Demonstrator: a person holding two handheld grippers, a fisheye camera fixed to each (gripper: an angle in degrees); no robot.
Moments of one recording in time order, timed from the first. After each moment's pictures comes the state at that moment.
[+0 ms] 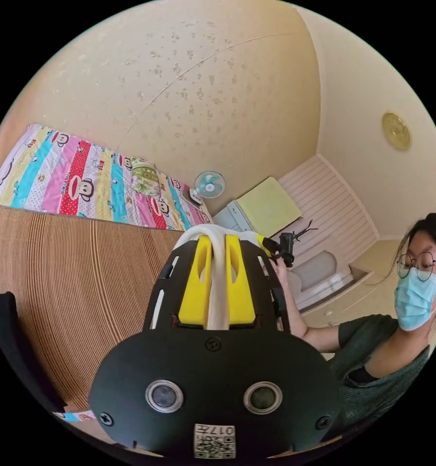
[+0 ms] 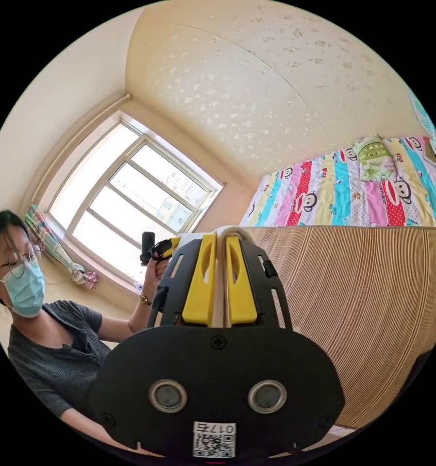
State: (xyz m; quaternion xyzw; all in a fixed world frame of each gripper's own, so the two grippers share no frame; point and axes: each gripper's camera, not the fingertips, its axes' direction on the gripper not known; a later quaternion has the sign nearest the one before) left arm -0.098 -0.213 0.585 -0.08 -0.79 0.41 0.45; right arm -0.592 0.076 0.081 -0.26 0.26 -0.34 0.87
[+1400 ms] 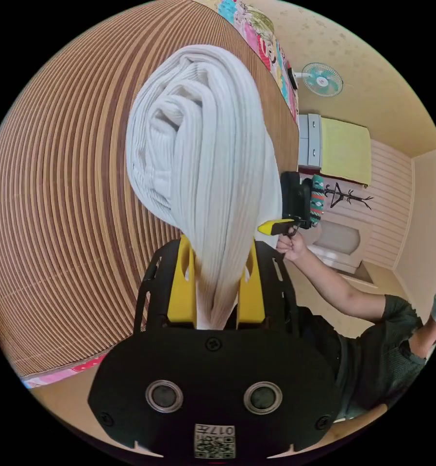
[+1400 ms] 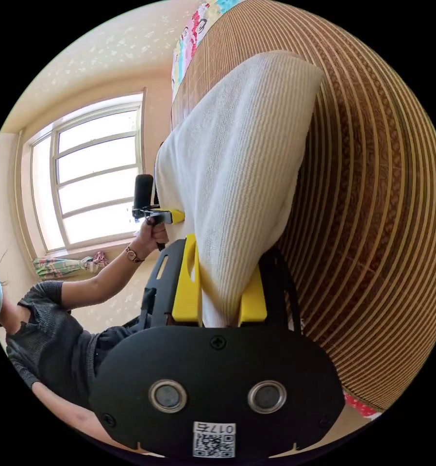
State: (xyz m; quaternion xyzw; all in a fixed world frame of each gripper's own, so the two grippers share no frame) left arm -0.154 -0.435 0.116 -0.05 -0.88 0.02 0.47; right arm -0.180 0.119 0.065 -0.44 0.34 0.00 0.83
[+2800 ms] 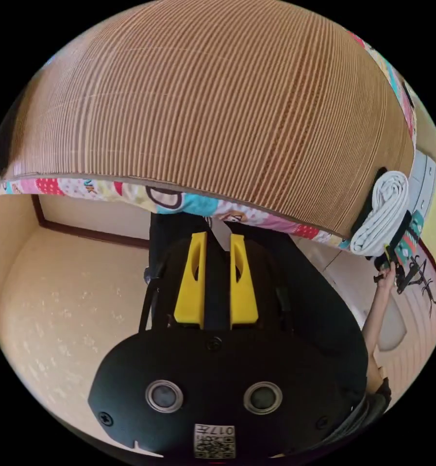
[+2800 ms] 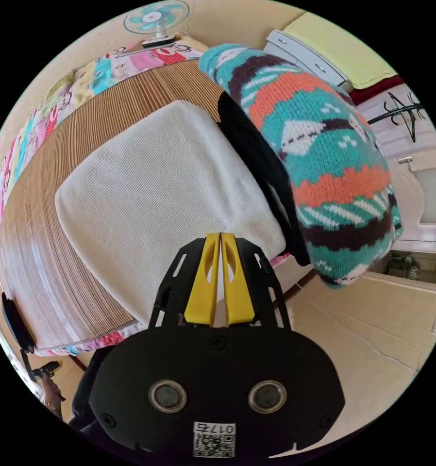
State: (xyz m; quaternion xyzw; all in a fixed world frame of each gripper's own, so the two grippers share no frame) left arm -0.363 -0.396 0.148 0.22 -0.94 -0.15 0.22; right arm -0.411 0.078 -0.125 -0.01 0.83 -0.06 0.55
